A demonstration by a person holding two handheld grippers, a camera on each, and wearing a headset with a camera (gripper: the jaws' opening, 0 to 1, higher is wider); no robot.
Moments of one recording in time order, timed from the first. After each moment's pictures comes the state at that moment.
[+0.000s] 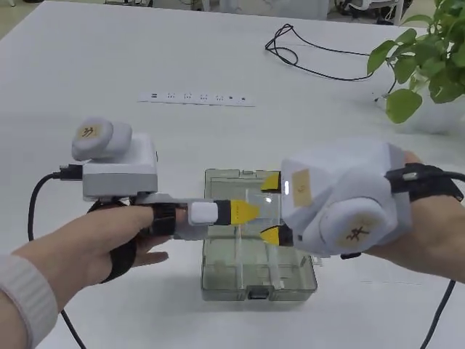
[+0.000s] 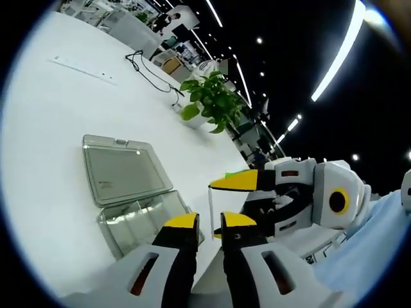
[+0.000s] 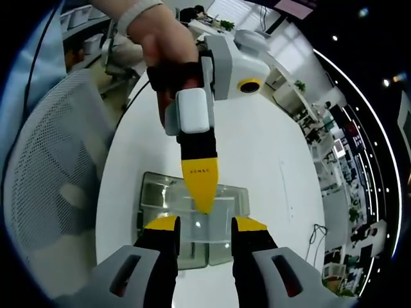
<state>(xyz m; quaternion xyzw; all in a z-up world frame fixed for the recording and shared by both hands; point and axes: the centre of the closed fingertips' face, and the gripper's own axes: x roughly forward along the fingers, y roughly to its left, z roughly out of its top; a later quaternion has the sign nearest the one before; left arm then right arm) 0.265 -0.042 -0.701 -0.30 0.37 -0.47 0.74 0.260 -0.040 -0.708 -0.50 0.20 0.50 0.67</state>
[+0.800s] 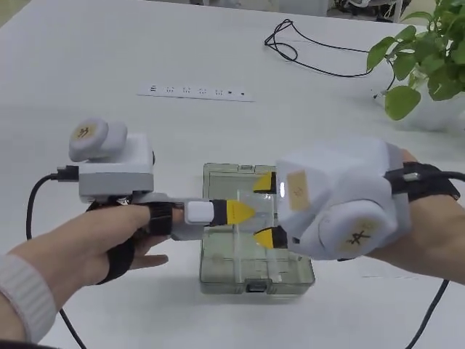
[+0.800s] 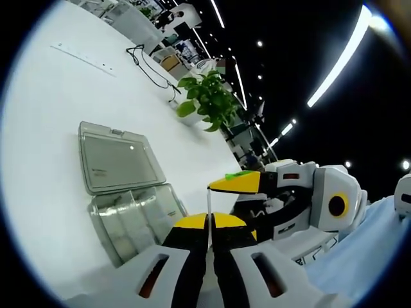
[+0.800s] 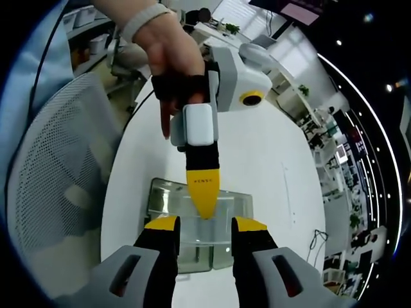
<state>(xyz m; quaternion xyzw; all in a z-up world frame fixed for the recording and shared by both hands) 0.253 -0.045 -0.702 -0.33 0.38 -0.48 0.72 0.248 -0.036 -0.704 -0.50 0.19 0.52 0.66</state>
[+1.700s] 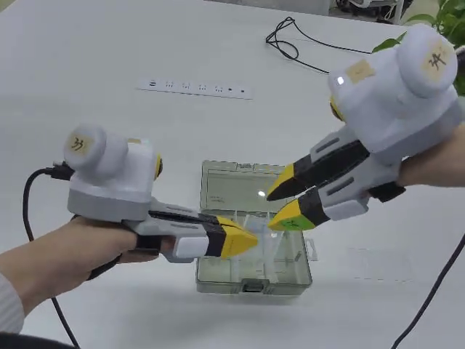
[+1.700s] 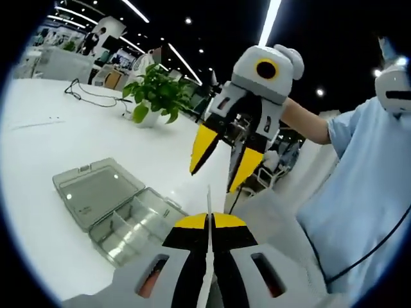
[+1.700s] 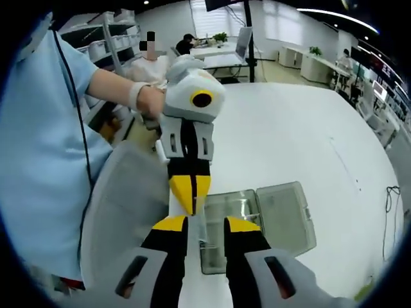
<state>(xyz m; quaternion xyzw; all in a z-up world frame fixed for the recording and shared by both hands) 0.214 -0.051 -0.694 -0.12 0.26 -0.63 0.72 0.226 -0.050 -0.683 -0.26 0.37 0.65 0.61</state>
